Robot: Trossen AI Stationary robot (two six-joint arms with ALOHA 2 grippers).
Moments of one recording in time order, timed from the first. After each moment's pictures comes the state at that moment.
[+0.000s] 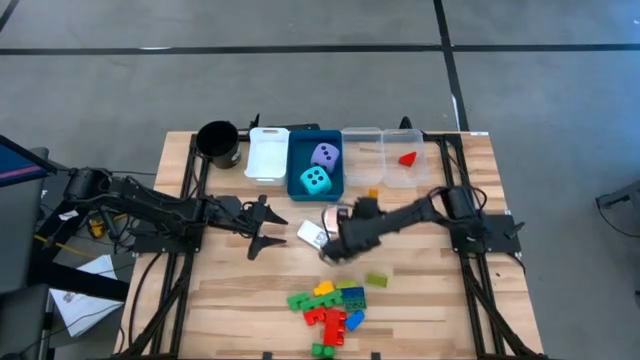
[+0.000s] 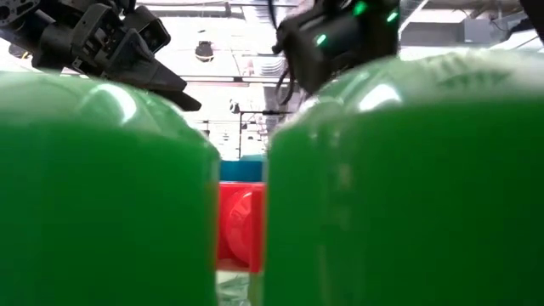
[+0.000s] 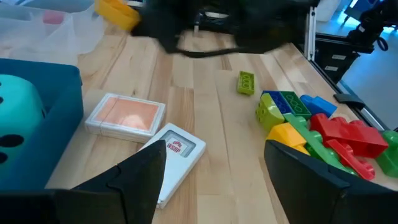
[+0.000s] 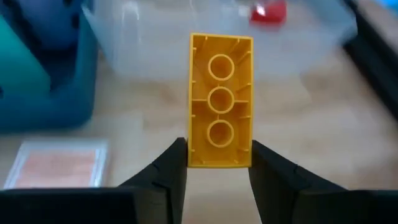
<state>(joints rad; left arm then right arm) -0.07 1.08 0.31 0.43 0.01 -0.14 0.19 2.15 1.61 -1.57 0.77 2.08</state>
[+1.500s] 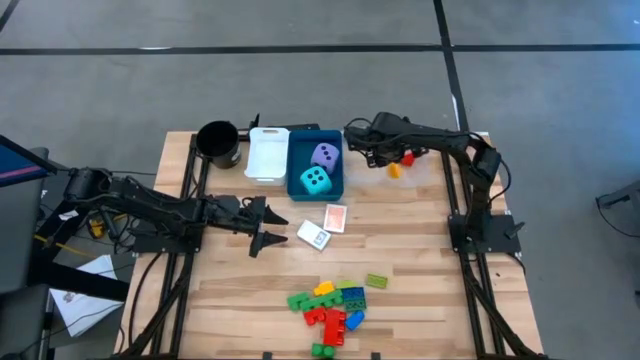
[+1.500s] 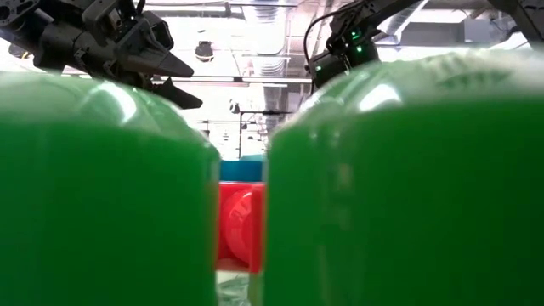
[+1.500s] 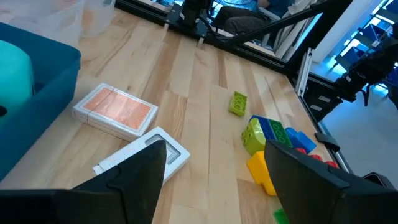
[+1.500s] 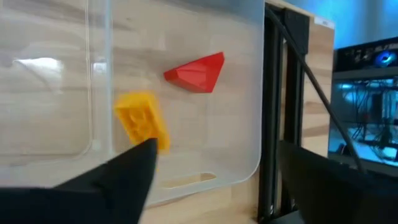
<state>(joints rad) -0.07 1.08 0.31 0.48 0.00 -0.38 -0.47 1.91 1.61 -1.57 0.52 1.06</state>
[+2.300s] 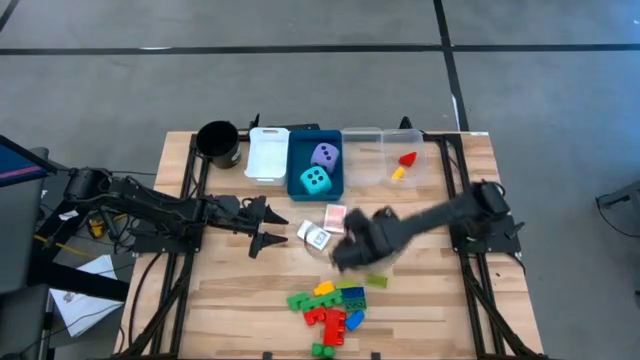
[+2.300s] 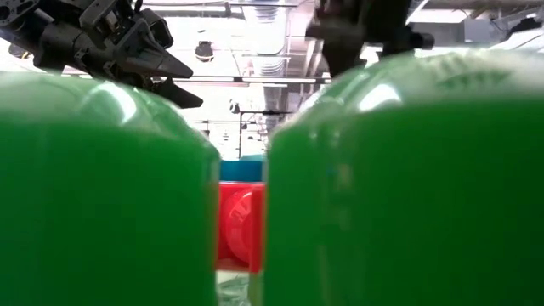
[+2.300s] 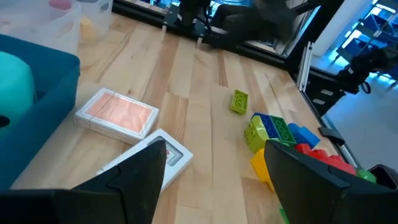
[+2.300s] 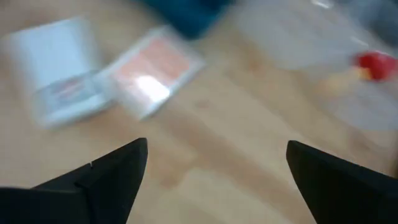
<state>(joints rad) -0.07 1.08 0.31 0.48 0.00 -0.33 0.34 1.91 1.61 -1.31 0.58 1.21</state>
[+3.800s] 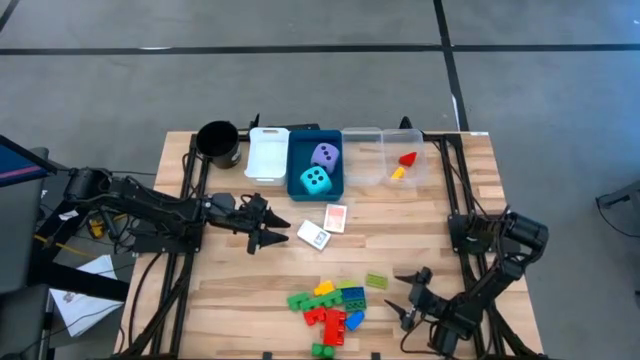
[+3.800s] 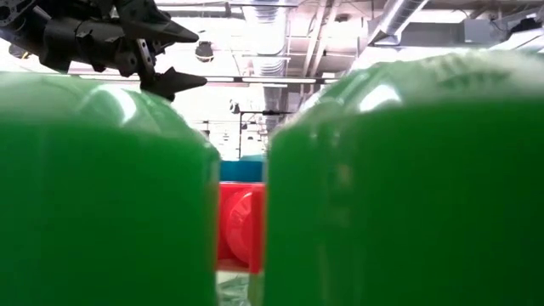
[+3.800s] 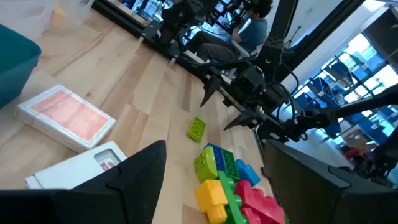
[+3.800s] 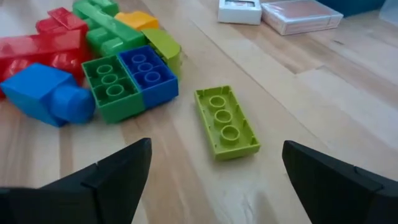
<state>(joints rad) -0.07 1.08 0.31 0.61 0.06 -0.62 1.11 1.91 0.83 -0.48 1.10 1.56</state>
